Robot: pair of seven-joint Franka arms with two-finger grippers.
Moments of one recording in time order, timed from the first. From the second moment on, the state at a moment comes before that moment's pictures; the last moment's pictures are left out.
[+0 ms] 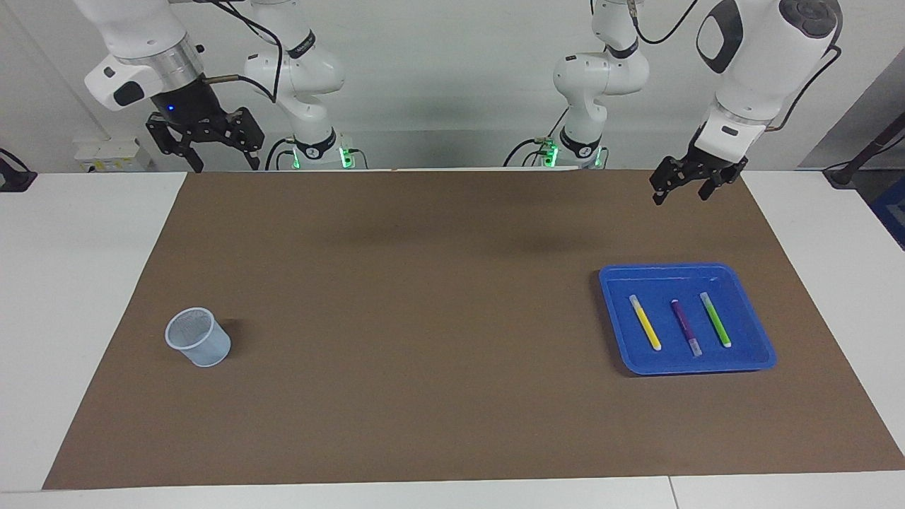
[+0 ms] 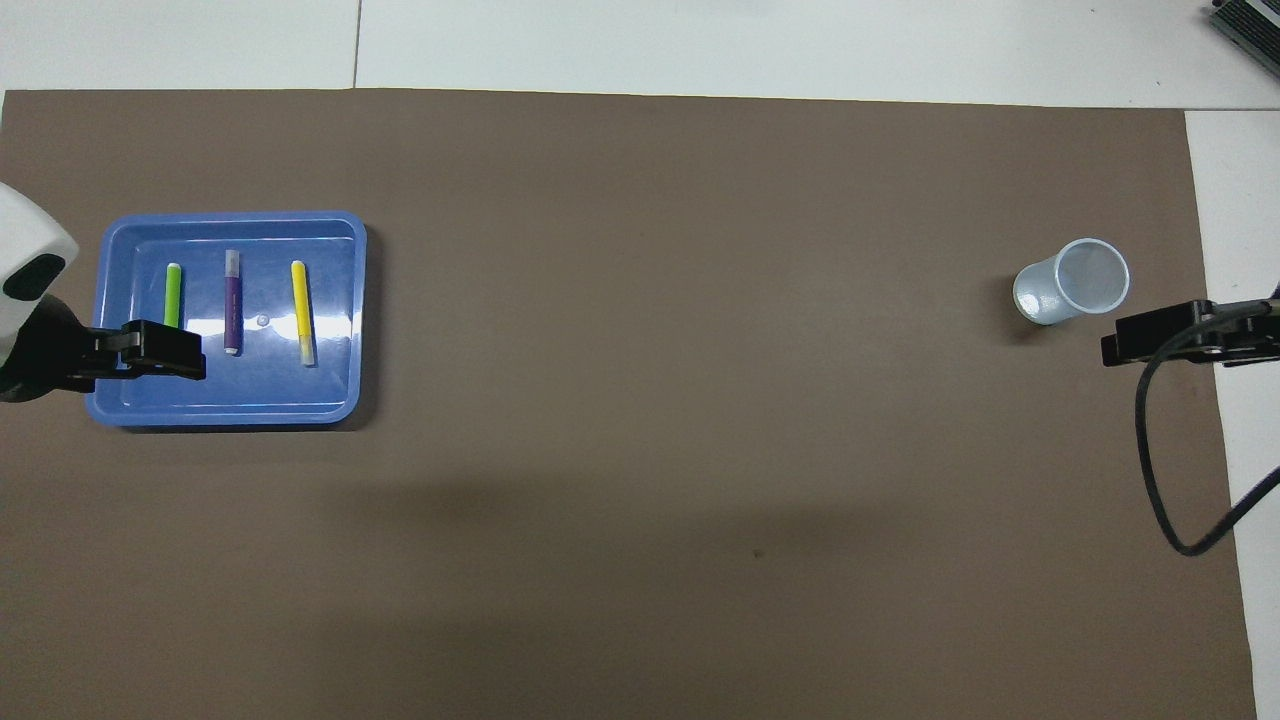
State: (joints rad) left arm -0.05 -0.12 -0.03 -1.80 -0.02 1.66 -0.12; right arm 0.03 -0.06 -0.02 -1.55 0.05 1.49 0.04
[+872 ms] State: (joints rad) left arm -0.05 -0.05 -0.03 -1.70 -0.02 1.62 -0.09; right arm 0.03 -0.06 -0.02 -1.55 0.05 1.48 0.04
